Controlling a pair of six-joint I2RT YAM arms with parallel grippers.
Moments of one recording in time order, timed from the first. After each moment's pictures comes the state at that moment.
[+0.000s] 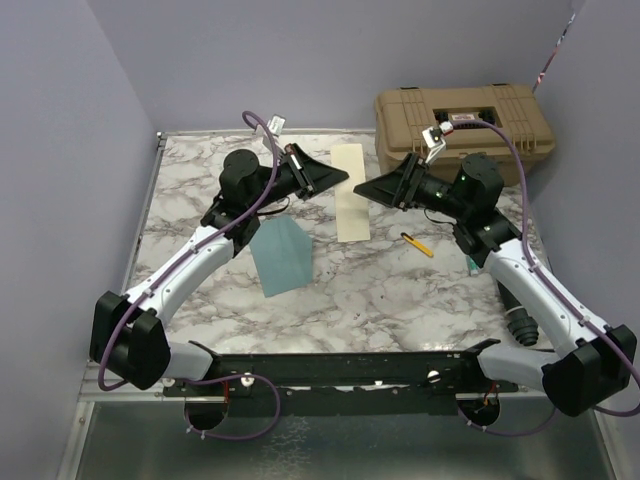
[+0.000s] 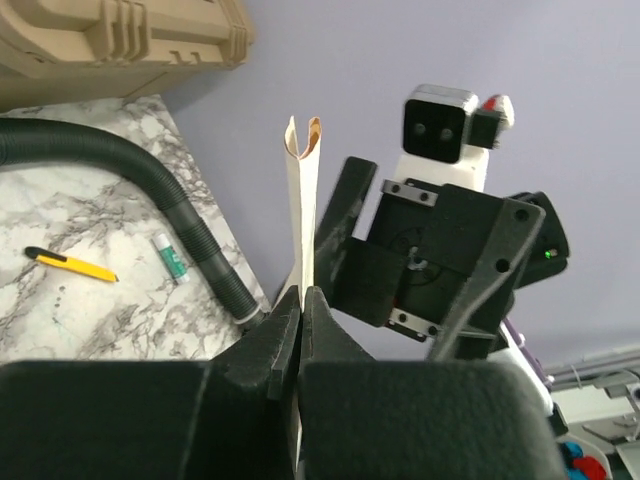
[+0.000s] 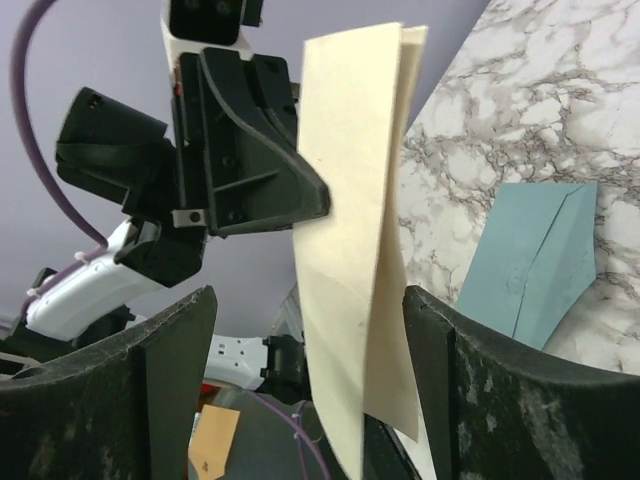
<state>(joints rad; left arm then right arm) -0.49 1.35 1.07 0.35 0.54 -1.12 0.41 1.19 1.05 0.14 -0.66 0.89</state>
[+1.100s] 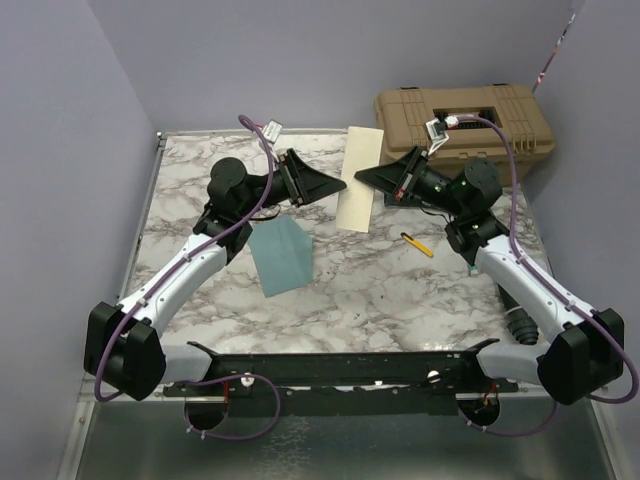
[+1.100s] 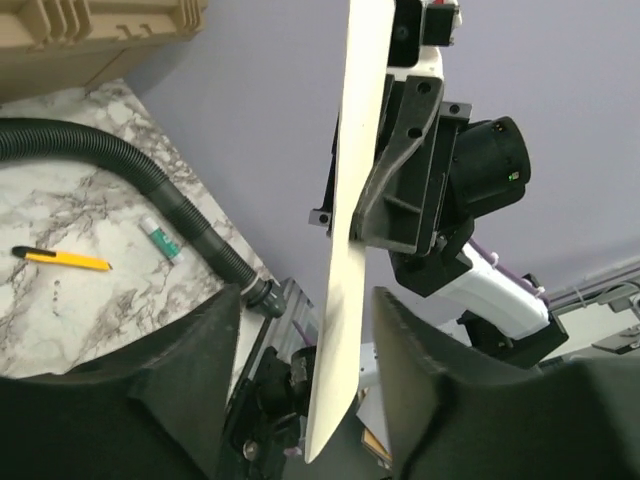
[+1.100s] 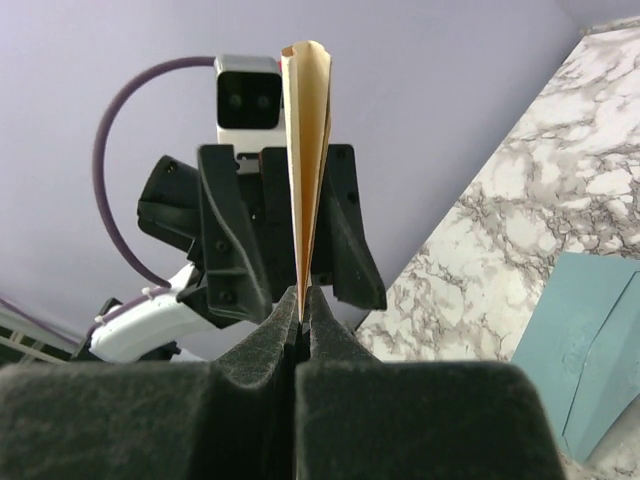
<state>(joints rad) -0.46 1.29 1.03 0.44 0.70 -1.07 0.41 1.24 1.00 0.47 -0.66 1.04</state>
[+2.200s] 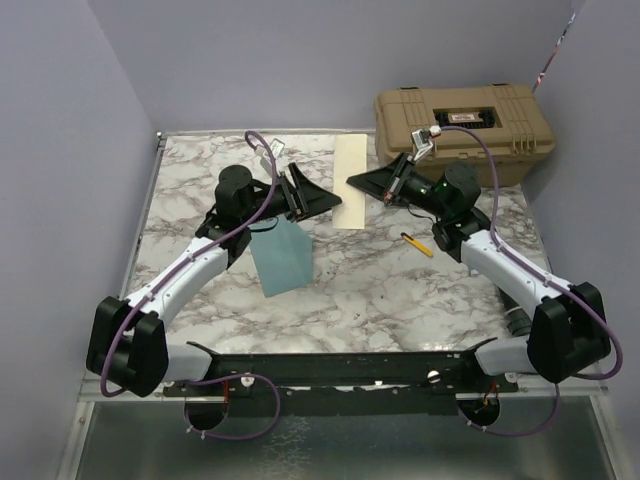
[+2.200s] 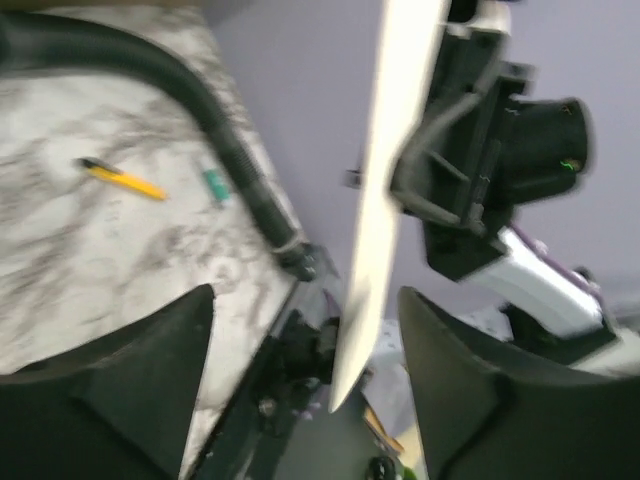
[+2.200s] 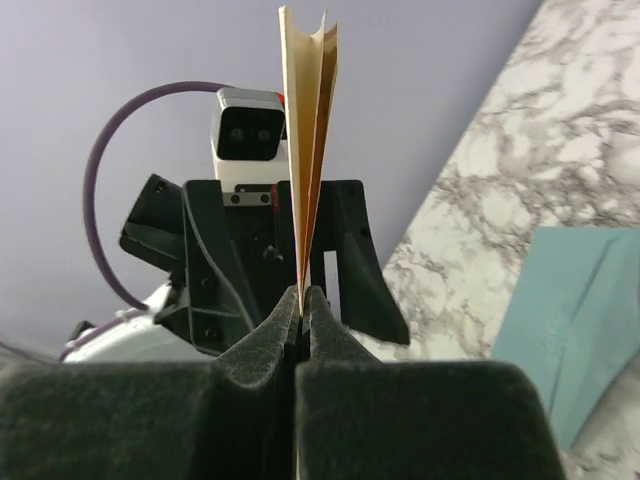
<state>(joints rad) -0.44 1.31 0.92 0.42 0.75 -1.07 0.41 1.35 0.93 0.61 -0.63 1.12</state>
